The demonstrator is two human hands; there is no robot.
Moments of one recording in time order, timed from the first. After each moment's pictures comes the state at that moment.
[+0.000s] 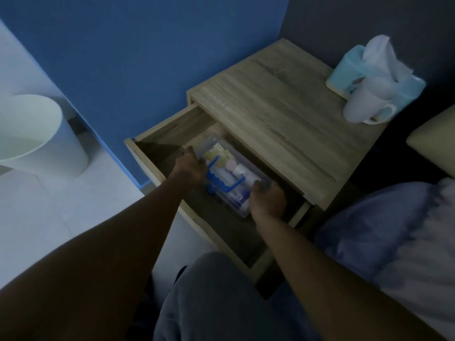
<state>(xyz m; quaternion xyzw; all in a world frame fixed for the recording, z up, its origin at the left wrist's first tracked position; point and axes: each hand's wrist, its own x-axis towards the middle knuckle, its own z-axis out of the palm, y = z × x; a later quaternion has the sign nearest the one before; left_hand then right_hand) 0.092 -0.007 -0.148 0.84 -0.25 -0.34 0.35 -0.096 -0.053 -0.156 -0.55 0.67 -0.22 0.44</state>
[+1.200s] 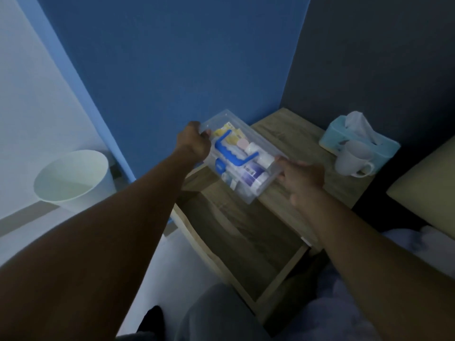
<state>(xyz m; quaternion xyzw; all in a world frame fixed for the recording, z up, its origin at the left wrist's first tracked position) 0.137 -0.038 0.041 0.87 -0.25 -0.14 0.41 -0.075 -0.139 0.013 -0.47 0.56 -0.32 0.60</state>
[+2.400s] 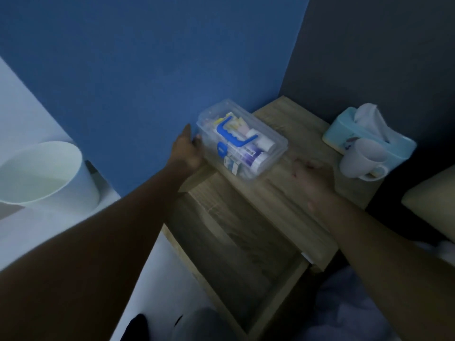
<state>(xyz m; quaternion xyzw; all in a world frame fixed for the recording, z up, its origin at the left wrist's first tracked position) 0.156 -0.075 -0.034 0.85 -0.28 -0.15 0.41 -0.079 -0.206 -0.029 -0.59 0.60 -0.27 0.46</state>
